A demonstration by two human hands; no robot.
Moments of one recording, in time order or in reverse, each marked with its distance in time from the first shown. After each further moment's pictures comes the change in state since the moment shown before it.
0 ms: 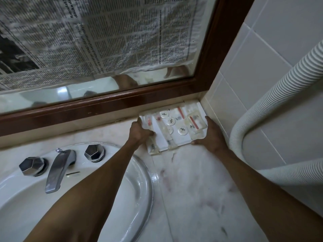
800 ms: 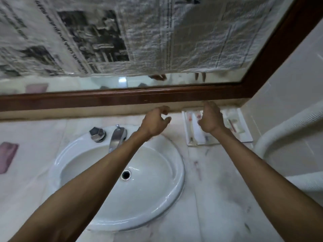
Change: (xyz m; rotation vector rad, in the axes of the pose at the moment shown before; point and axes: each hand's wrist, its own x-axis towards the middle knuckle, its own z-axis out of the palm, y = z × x) left_hand -0.106 0.015 -0.137 0.359 0.119 0.317; right_hand -0.043 -0.205 0.027 -0.316 -0.090 -0.213
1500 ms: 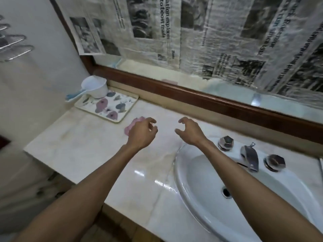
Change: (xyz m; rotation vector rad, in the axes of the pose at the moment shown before) left_hand -0.277 -0.377 -0.319 0.070 0.494 -0.450; right_hand -0.157 -0.502 0.244 0.157 -0.335 -0.567
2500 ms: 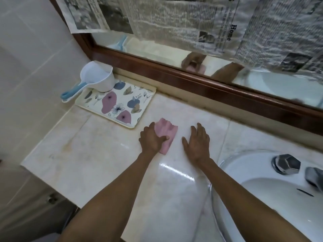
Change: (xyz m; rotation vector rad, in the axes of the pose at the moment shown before) left_hand 0.148 -0.152 0.079 -0.015 -0.141 -0.347; right_hand 0.132 0.009 0.175 -0.266 0.111 0.082
